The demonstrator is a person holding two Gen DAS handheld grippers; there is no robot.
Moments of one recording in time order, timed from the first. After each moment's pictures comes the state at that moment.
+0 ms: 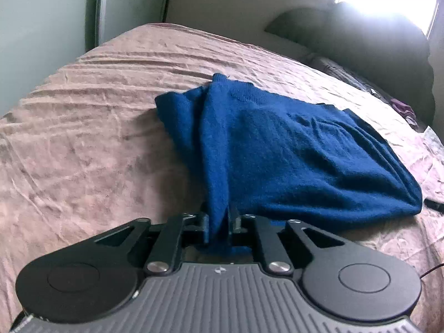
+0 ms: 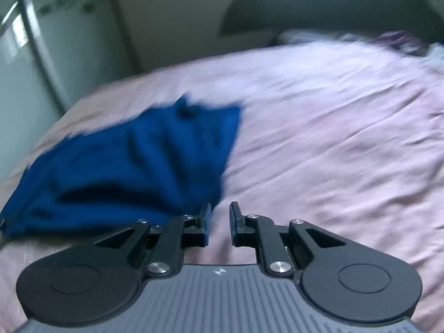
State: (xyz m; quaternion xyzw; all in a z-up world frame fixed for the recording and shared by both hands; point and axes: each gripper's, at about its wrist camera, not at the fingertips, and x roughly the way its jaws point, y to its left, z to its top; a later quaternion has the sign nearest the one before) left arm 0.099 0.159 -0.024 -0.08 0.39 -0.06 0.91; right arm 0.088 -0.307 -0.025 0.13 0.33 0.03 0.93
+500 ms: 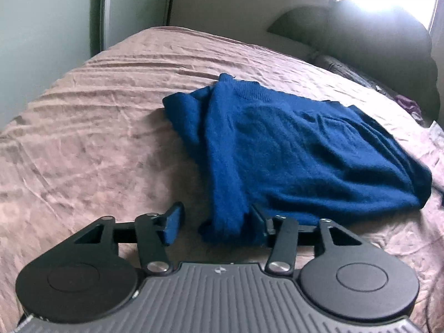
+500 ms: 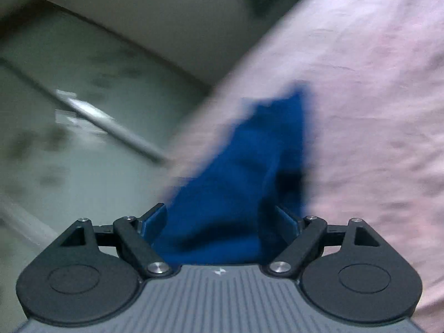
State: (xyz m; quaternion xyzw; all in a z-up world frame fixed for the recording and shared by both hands) left arm 0.093 0.160 -0.029 -0.06 0.39 -0.04 0.92; right arm 0.109 -0.349 -0.050 0.43 0.28 0.27 0.81
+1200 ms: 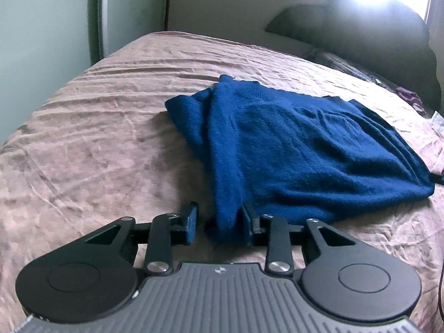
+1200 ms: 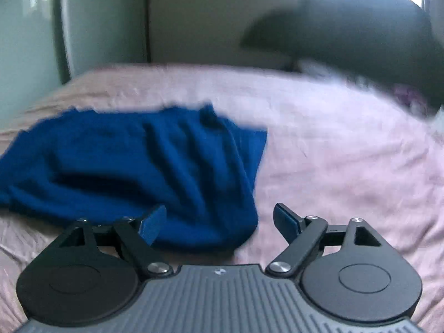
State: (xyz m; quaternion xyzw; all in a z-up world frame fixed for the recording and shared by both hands) left arm 0.087 0.156 -0.029 -0.03 0.38 -0.04 0.92; right arm 0.081 -0.245 -0.006 0.00 0.32 0.07 0.95
